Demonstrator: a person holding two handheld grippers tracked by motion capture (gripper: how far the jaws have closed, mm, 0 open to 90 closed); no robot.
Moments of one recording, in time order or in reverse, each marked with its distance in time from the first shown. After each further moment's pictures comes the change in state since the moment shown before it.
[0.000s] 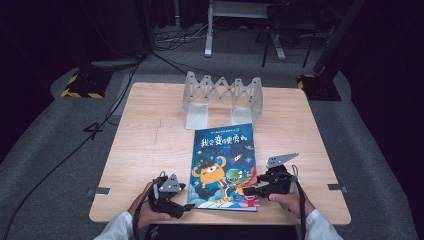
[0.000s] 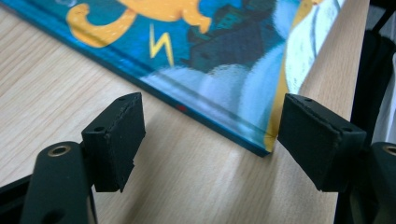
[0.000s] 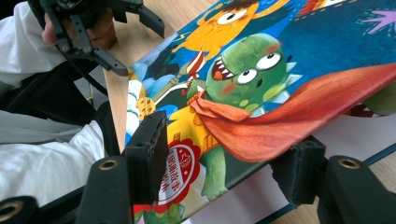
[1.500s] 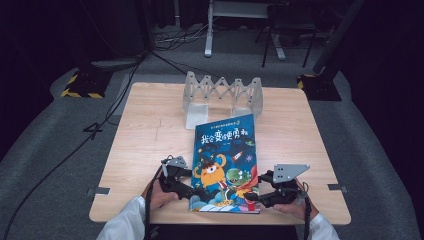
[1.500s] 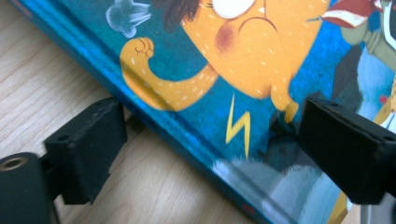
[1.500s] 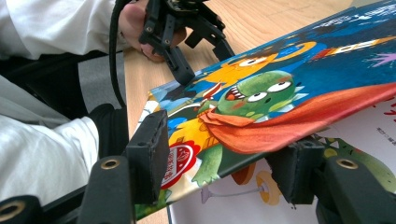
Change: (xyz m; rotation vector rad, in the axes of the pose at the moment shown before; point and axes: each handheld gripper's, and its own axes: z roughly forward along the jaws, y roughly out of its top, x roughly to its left) left arm 0.037 0.037 0.031 -0.046 -0.163 -0.186; right arm 0.042 0.002 -0.019 -0.143 -0.046 -0.363
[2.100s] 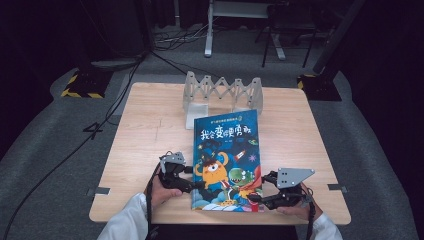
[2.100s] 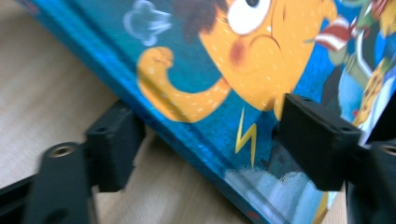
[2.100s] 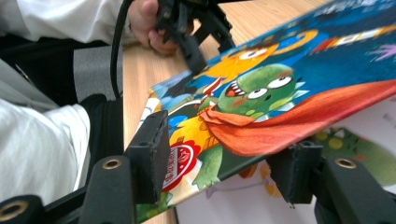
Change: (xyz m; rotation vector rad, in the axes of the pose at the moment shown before) left arm 0.003 0.008 -0.010 -0.109 -0.023 0.035; right arm 0.004 -0.003 -0.010 -0.003 -0.024 -0.103
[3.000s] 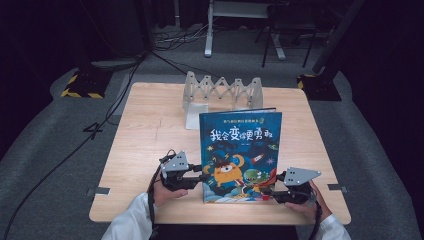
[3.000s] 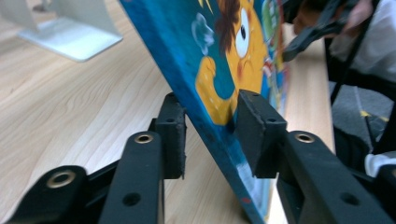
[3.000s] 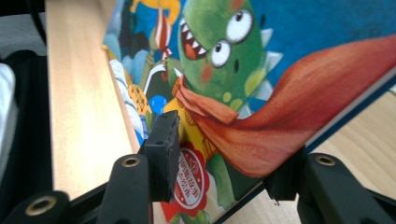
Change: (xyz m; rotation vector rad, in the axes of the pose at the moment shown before) left arm -0.042 0.022 -0.014 -0.152 0.052 0.275; right arm -0.019 -0.037 -0.015 0.113 -0.188 0.033
